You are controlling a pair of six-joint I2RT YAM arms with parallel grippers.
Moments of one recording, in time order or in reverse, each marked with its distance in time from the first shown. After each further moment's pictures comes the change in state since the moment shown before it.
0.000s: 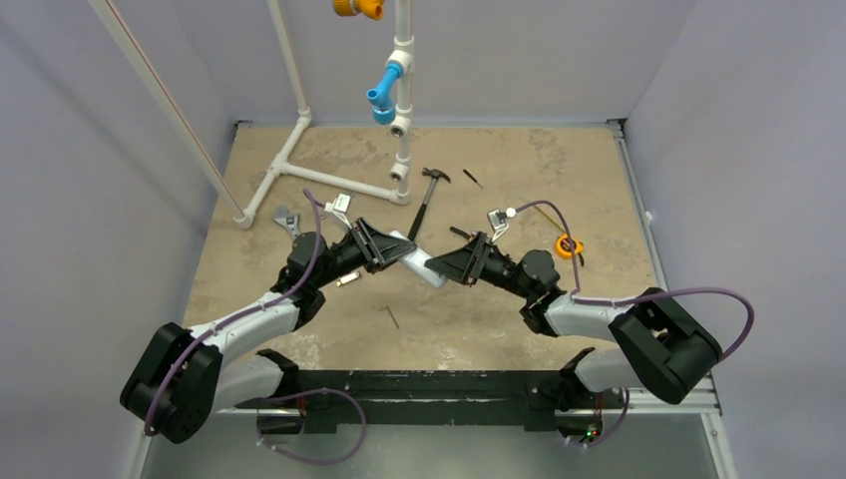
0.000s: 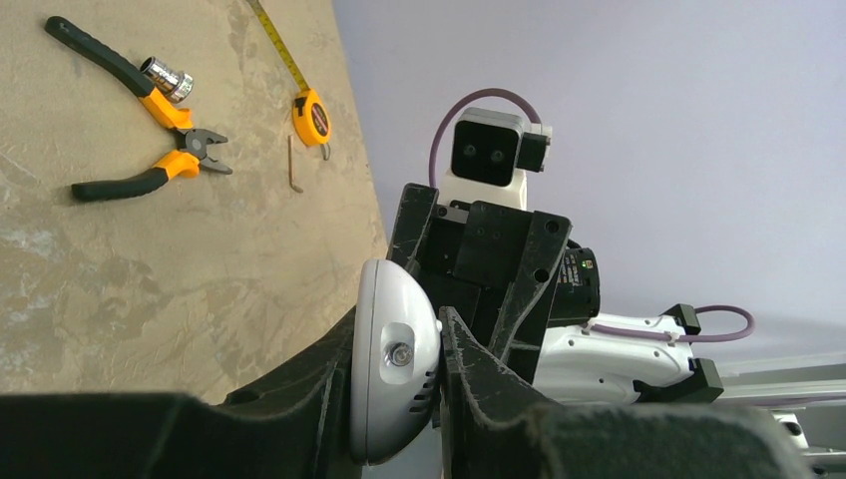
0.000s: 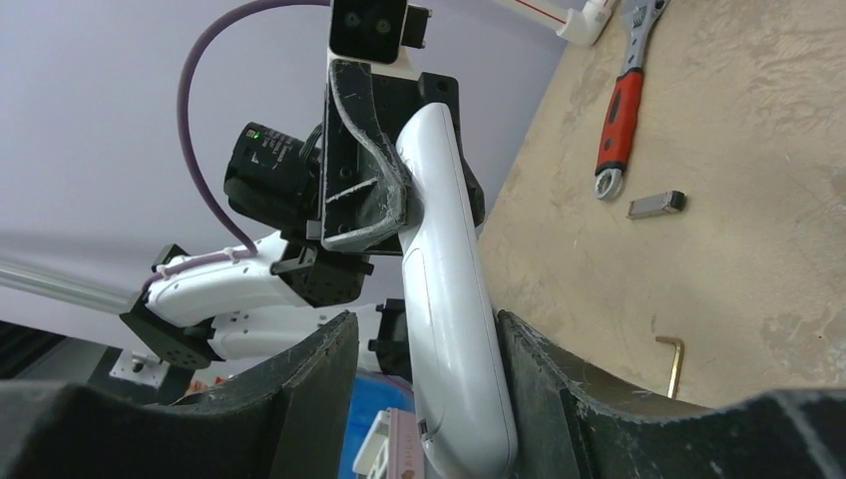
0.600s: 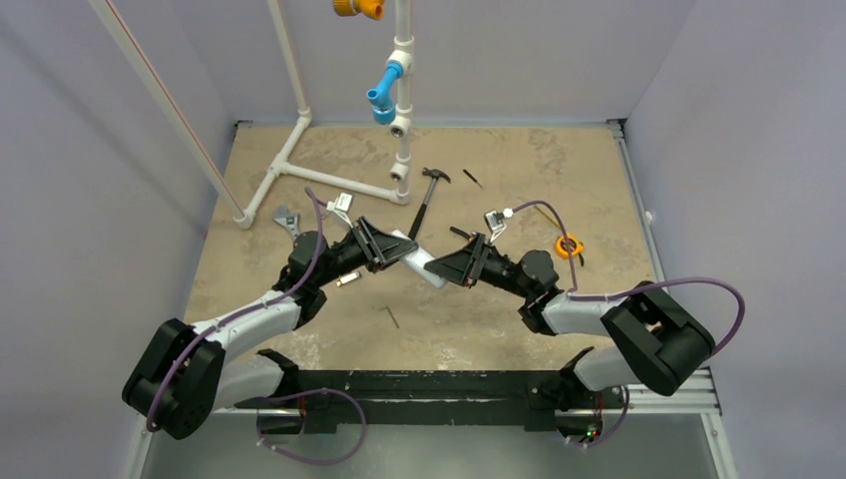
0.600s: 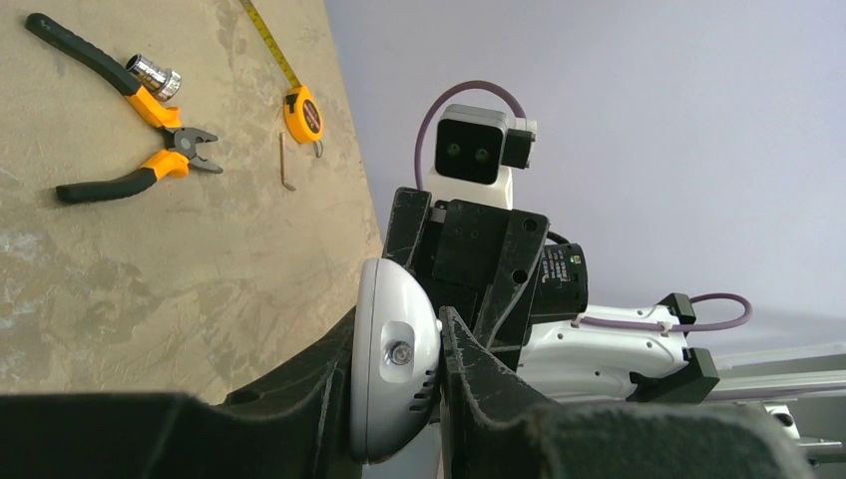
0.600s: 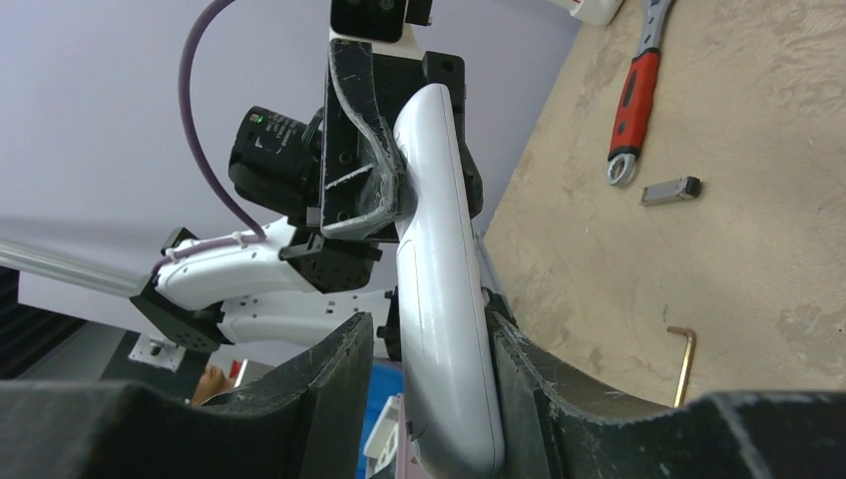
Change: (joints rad) left arm 0.000 0.021 0.003 0.029 0.011 -0.004; right arm -0.001 0.047 -0.001 0.064 -0.047 0.032
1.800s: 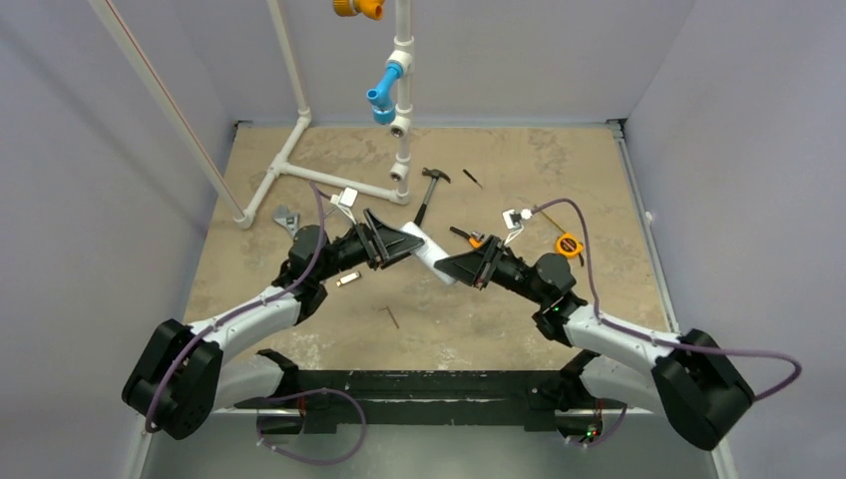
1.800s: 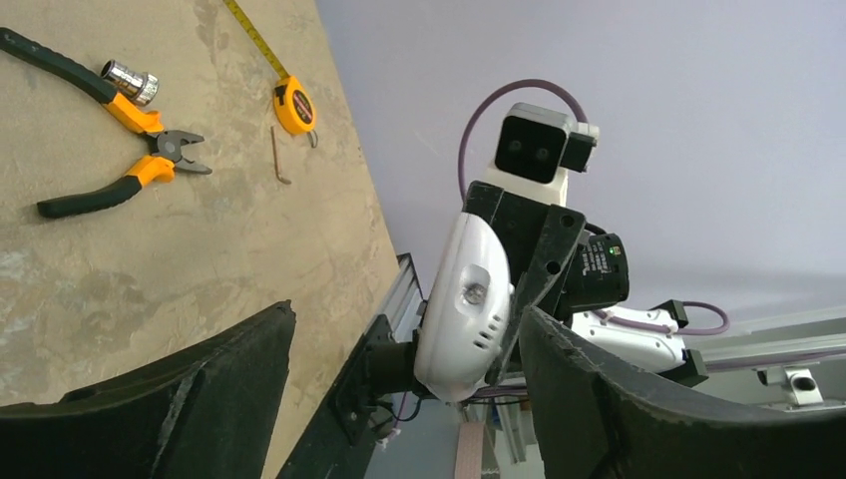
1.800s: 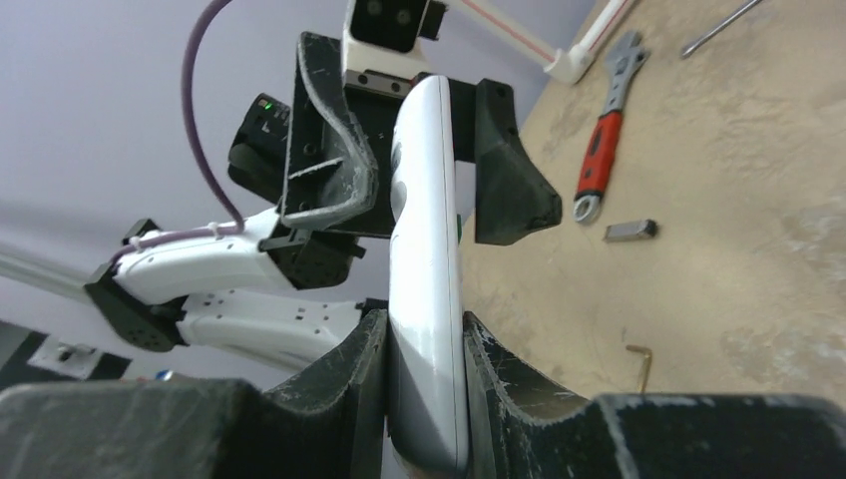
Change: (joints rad) left arm 0.000 0.005 0.044 -0.026 0.051 0.047; right arm -0.004 -0.254 -0.014 -0.236 0.059 -0.140
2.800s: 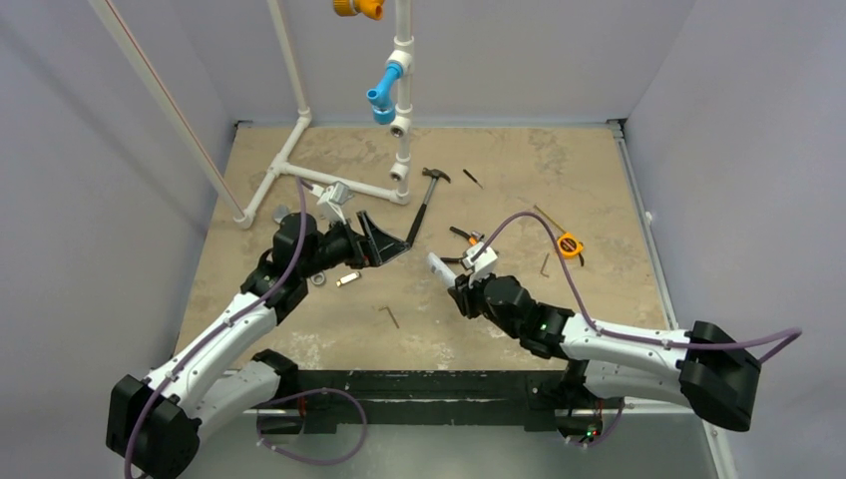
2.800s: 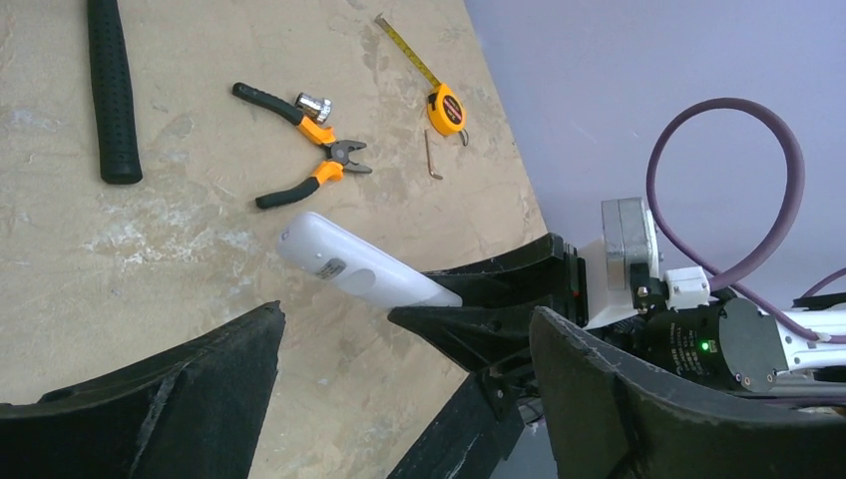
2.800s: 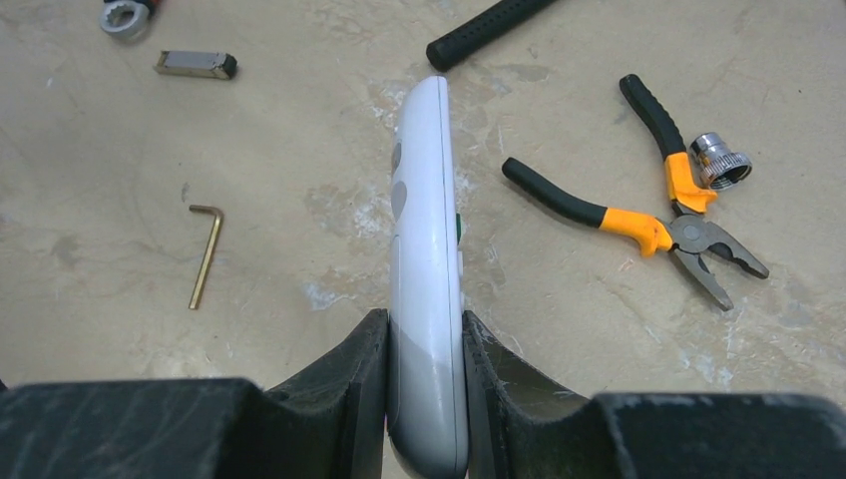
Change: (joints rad) left arm 0.040 -0.244 0.183 -0.690 -0.106 0.454; right arm 0.382 -0.111 0.080 -0.760 0.804 -0.896
